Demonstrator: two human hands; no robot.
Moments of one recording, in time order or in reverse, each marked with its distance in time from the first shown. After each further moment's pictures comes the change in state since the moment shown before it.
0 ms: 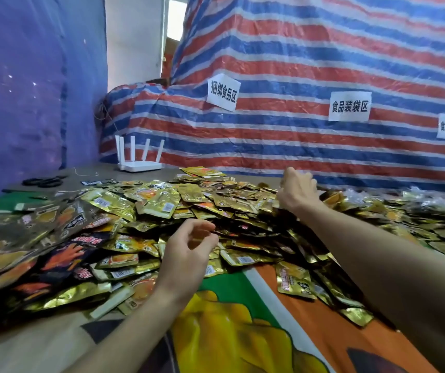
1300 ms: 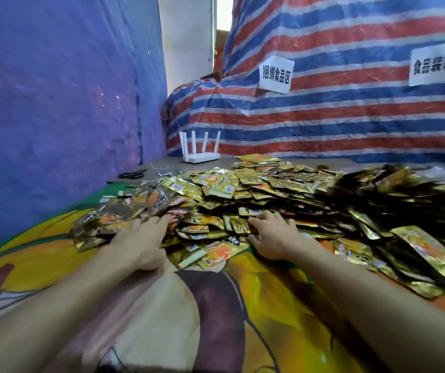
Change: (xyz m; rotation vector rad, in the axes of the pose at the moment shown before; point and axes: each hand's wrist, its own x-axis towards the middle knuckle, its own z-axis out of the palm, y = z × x) left_hand -0.013 0.032 -0.166 1.684 -0.314 -0.330; right_hand -0.148 -0.085 0.061 -0.081 -0.586 -0.561
